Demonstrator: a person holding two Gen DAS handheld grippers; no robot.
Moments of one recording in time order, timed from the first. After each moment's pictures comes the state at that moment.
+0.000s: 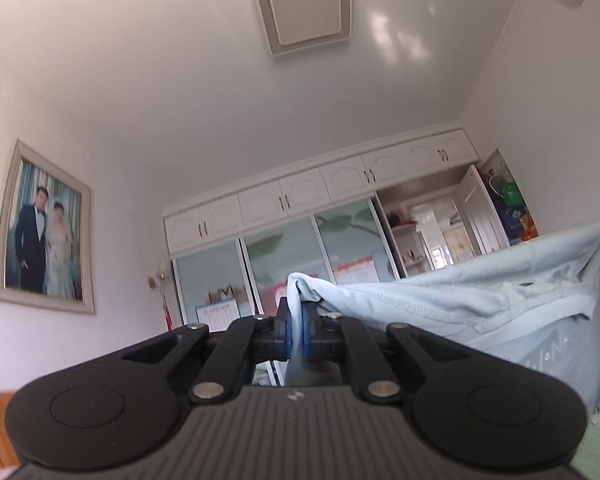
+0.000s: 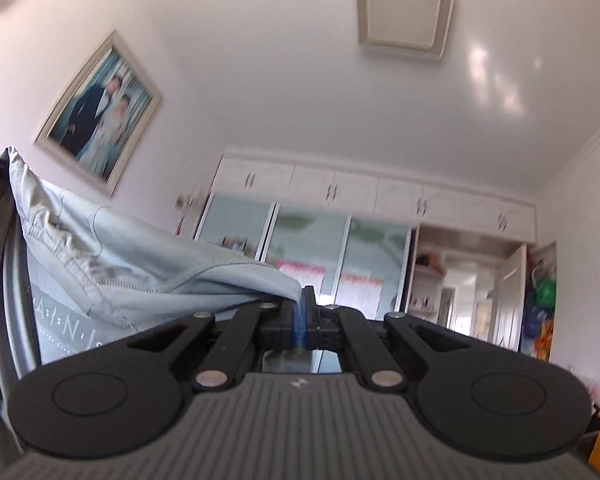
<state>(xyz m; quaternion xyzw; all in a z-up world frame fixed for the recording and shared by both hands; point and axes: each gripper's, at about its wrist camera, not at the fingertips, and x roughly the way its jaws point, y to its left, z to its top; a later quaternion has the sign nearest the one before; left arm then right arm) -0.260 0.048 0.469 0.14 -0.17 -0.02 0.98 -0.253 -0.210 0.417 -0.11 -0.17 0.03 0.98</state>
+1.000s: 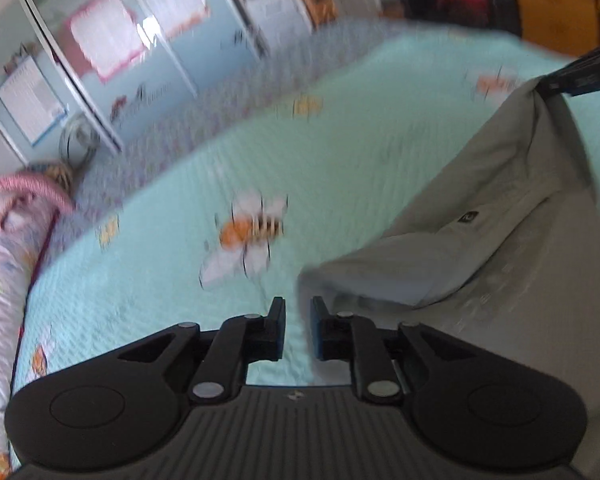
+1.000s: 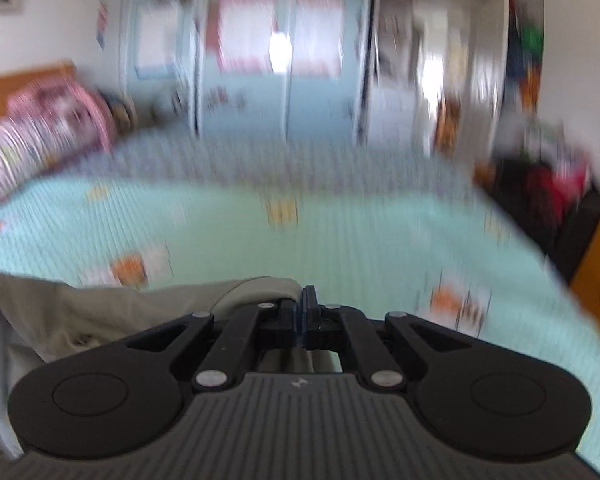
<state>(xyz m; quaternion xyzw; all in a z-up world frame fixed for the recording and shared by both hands) 0.045 -0.048 0.107 0.29 0.34 -0.17 0.88 0.015 -0.290 0.151 0.00 0.30 -0.05 0.95</state>
